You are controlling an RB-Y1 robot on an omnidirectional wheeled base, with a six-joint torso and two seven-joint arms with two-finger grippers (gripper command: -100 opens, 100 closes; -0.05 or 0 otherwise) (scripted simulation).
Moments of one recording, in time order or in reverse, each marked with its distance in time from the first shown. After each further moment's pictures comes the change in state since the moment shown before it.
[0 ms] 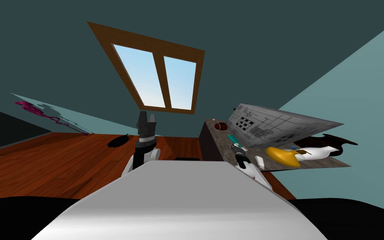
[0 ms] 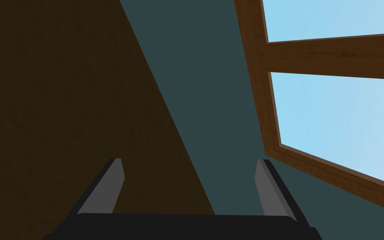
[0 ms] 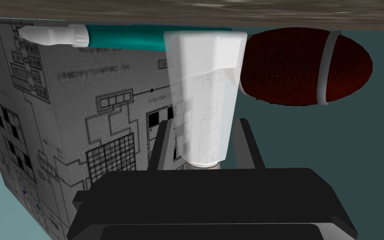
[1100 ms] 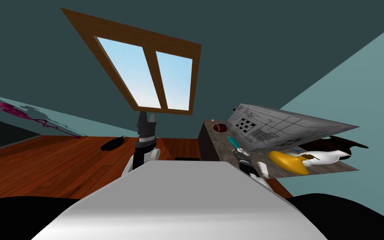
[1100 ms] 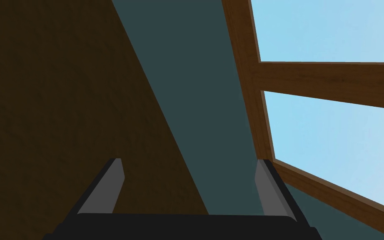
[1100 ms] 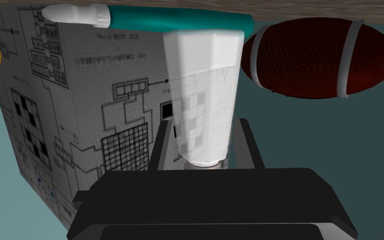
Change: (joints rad) left arm 0.000 0.000 0.000 0.000 0.000 0.000 0.000; right arm 0.252 0.126 -0.002 -0.304 -0.050 0.036 0.090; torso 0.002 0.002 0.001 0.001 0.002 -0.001
